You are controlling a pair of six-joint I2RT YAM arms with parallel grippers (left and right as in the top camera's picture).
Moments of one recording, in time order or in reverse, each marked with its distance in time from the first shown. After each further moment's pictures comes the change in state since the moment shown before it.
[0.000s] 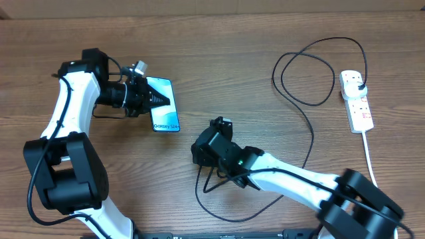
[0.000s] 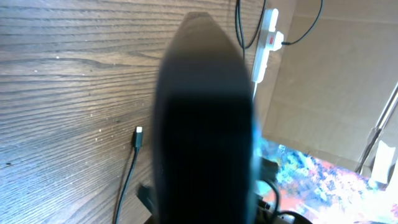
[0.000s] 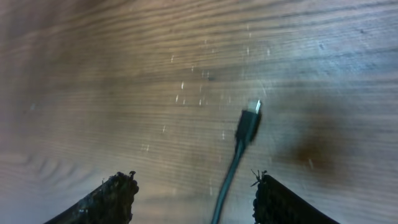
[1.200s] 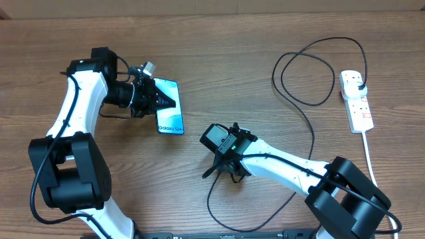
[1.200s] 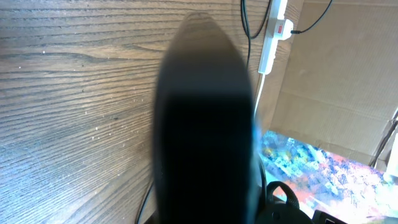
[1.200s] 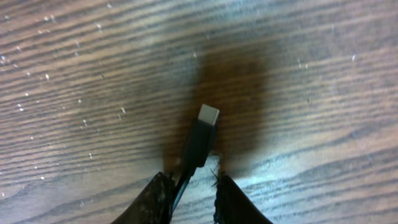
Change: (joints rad) left arm -0.043 0.000 0.000 0.004 -0.027 0.000; right arm -0.053 0.082 0.139 -0.537 -0.016 0.105
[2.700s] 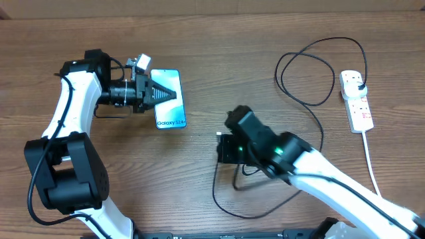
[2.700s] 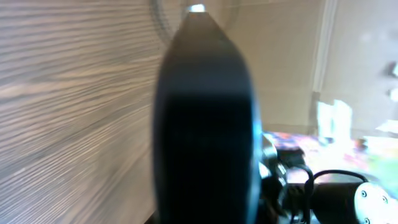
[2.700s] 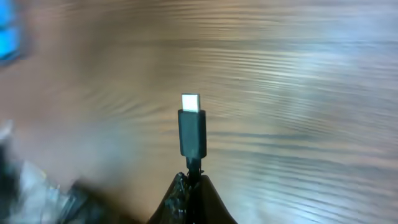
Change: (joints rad) left arm 0.040 0.000 0.000 -0.044 0.312 0.209; right arm -0.086 -0.418 0.000 0.041 -0.274 -0.335
